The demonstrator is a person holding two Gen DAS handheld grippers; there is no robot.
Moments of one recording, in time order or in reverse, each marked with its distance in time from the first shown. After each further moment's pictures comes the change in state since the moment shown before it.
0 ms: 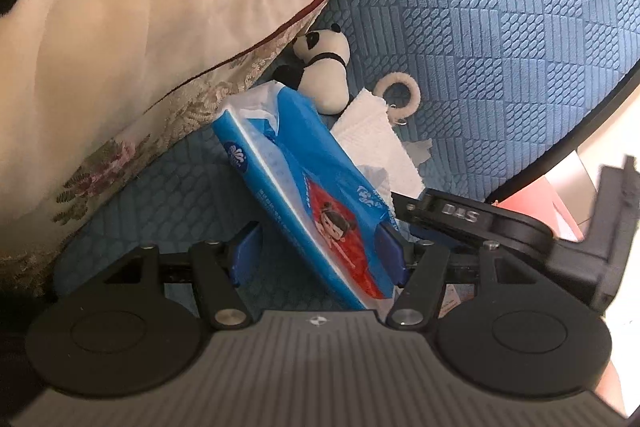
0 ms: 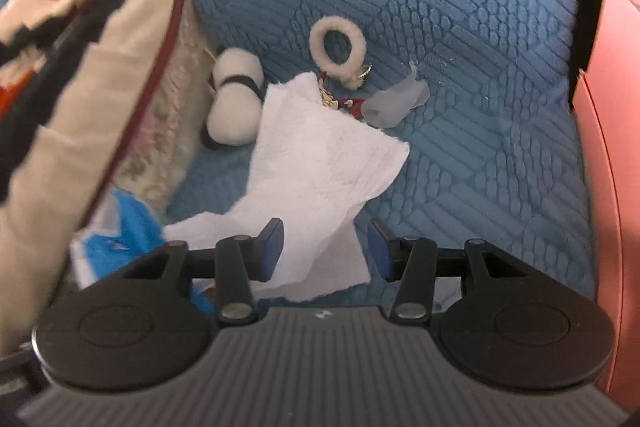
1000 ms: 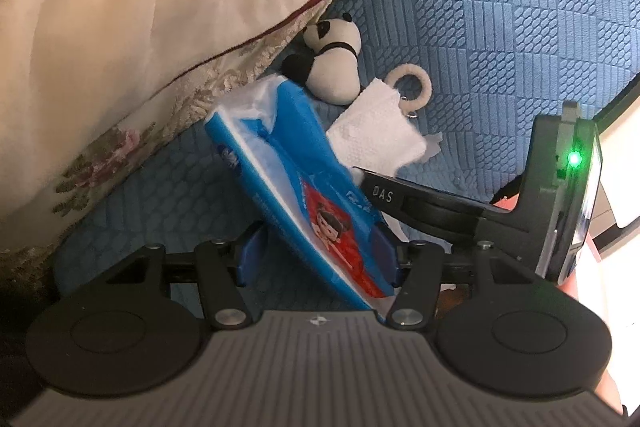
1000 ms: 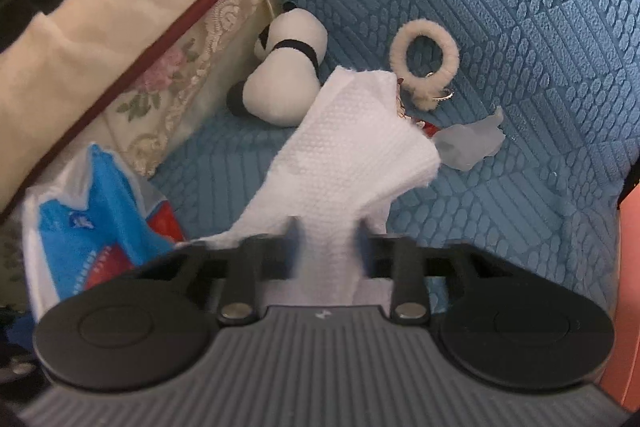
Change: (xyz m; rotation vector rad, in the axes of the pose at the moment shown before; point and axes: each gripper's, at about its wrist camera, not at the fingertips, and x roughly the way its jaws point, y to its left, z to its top) left arm 0.010 0.003 -0.003 -0.025 0.028 0.016; right arm 0.050 0.051 0.004 -0.344 0.025 -0.067
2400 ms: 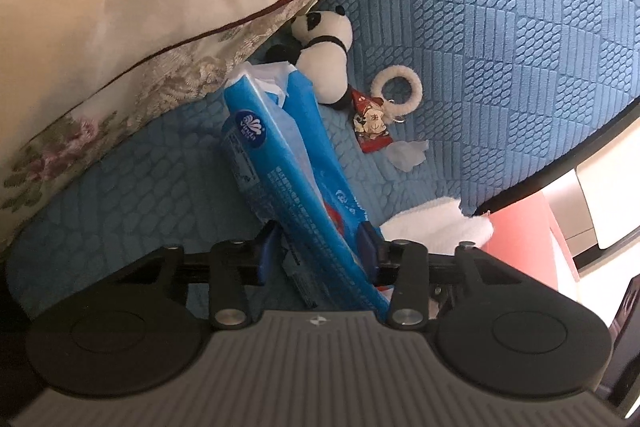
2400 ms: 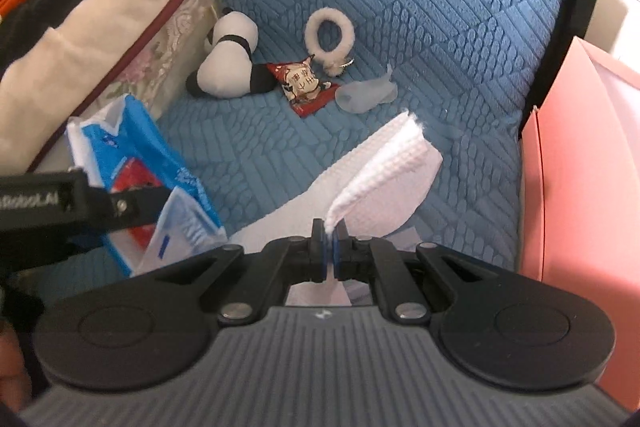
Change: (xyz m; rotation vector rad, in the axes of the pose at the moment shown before) left arm 0.022 0.000 0.007 -0.065 0.011 -0.071; right arm -0.074 -0.004 -0.052 0.112 0.014 -0.125
